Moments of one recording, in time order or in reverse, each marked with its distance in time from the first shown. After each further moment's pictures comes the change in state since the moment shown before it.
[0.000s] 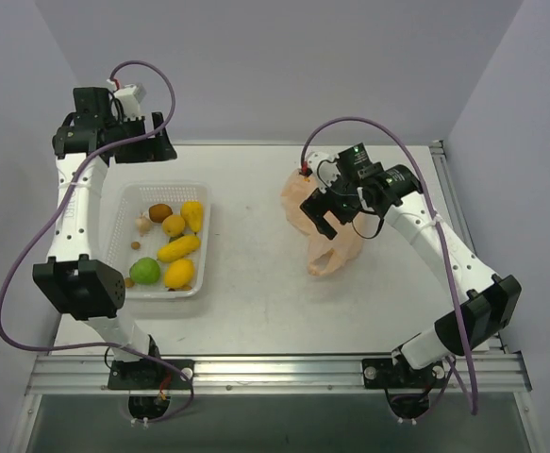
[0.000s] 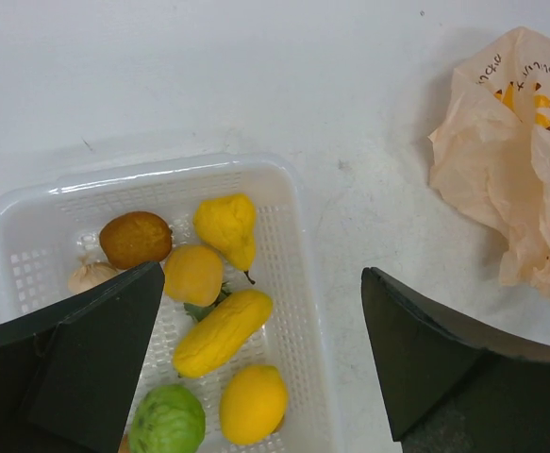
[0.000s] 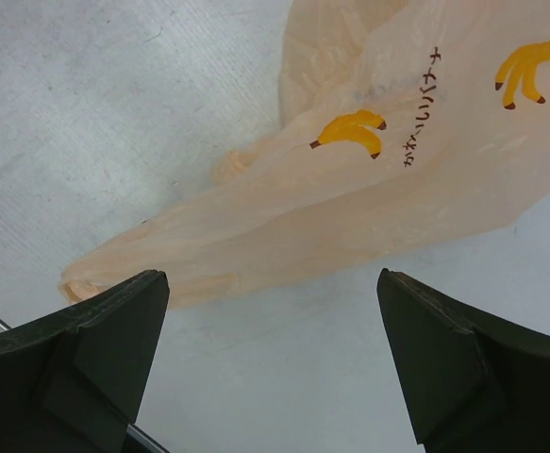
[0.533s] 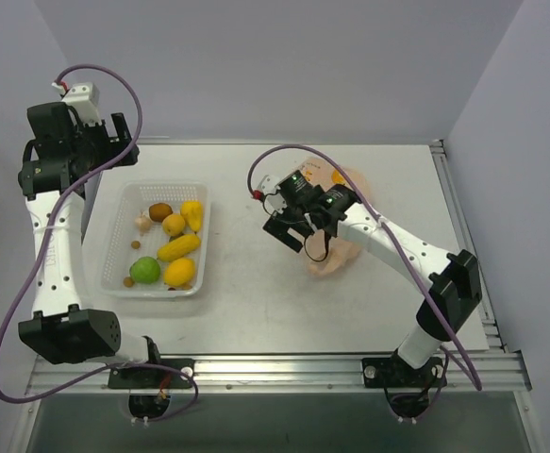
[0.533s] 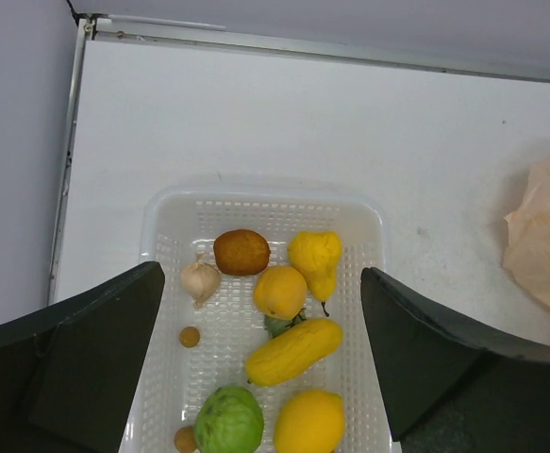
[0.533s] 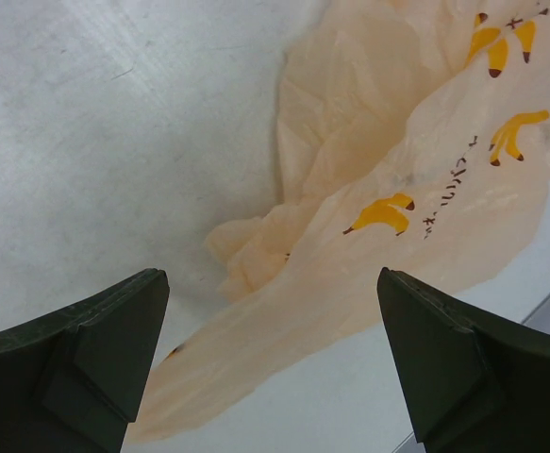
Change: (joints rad) left arm 0.126 -0.280 -0.221 0.190 -0.146 -0.001; right arm 0.269 0.125 -0.063 0.149 0.301 0.035
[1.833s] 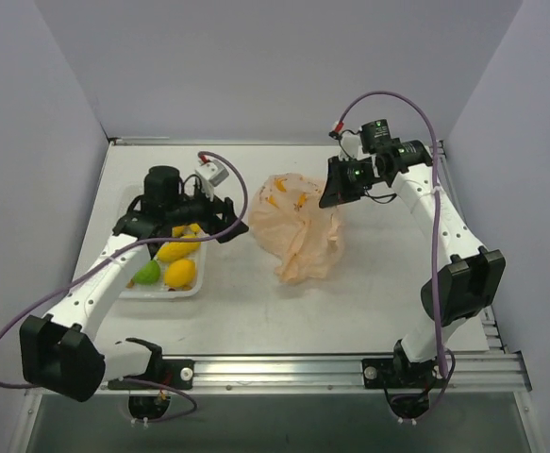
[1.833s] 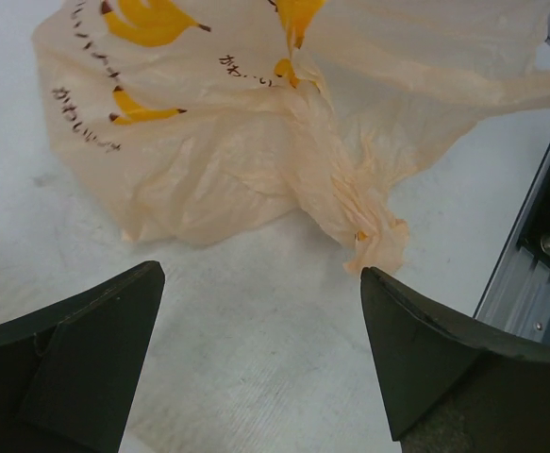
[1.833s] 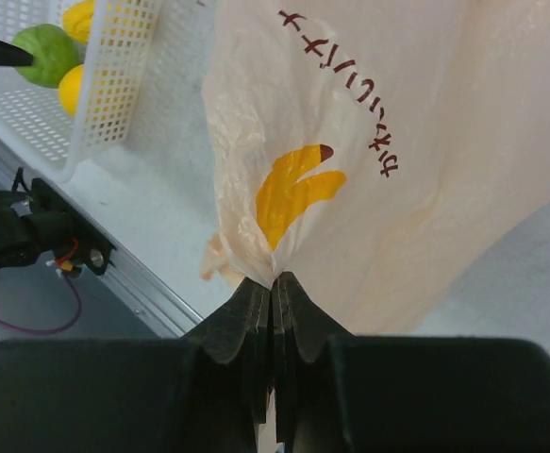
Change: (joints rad) left arm -0.498 -0.223 -0.713 0.489 0.436 0.074; right arm -0.480 0.056 0.221 -0.177 -0.718 0.431
